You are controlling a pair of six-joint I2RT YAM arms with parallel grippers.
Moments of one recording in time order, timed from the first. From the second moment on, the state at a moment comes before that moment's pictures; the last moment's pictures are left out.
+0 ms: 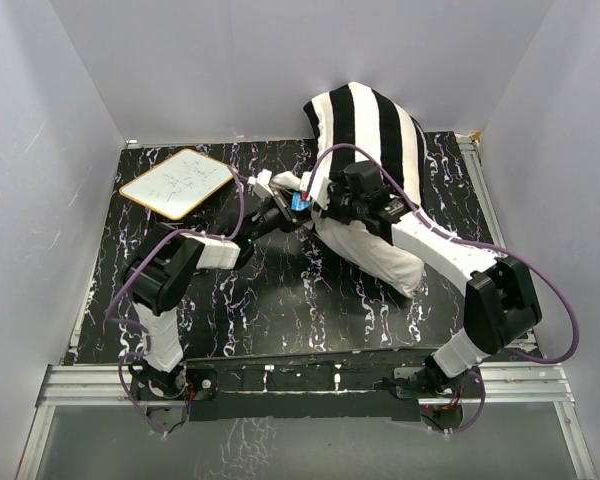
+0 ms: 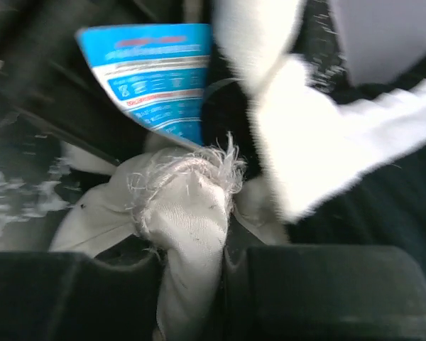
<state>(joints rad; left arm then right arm) -0.53 1.91 0.91 0.94 0.44 -1.16 0.53 1.55 1.19 -0.25 -0.27 -0.78</state>
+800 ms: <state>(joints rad) -0.44 1.65 0.70 0.89 0.47 -1.11 0.42 1.88 1.14 0.51 -0.05 -1.12</state>
